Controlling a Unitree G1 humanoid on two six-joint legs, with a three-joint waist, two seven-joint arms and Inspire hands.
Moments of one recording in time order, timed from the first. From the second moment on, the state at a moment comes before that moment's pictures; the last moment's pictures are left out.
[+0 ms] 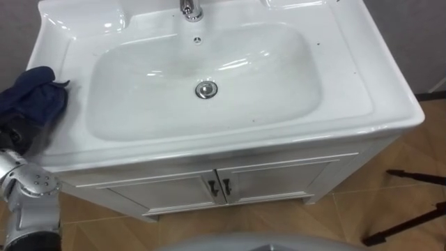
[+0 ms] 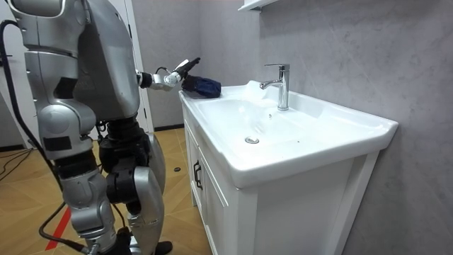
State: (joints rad) left arm 0.10 0.34 0.39 0.40 0.36 -0.06 0.71; right arm 0.17 -0.30 -0.08 1.33 -0.05 0.04 0.07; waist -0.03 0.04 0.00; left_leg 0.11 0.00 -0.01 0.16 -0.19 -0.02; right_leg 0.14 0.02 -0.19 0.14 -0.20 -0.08
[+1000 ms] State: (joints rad) left arm 0.08 0.33 0.42 0.38 -0.52 -0.11 0.51; right arm 0.20 -0.26 -0.13 1.24 0.00 0.03 0.06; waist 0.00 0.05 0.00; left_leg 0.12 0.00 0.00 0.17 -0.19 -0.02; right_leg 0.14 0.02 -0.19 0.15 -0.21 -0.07
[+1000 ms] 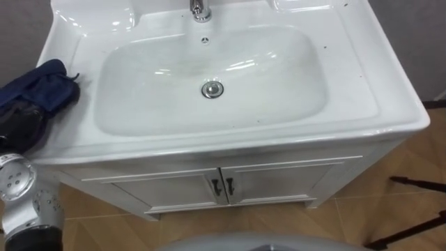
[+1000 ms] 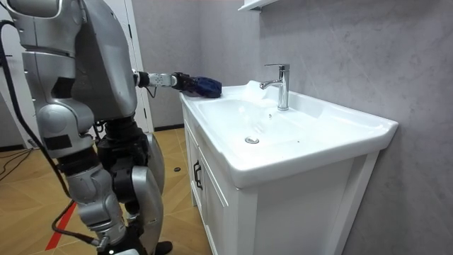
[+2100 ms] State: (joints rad) left arm 0.02 0.33 0.38 0.08 -0.06 -0.09 0.36; right arm 0.15 -0.27 -0.16 1.28 -0.03 -0.01 0.09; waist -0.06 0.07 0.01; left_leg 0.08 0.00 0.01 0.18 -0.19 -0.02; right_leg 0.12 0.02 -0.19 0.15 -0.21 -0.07
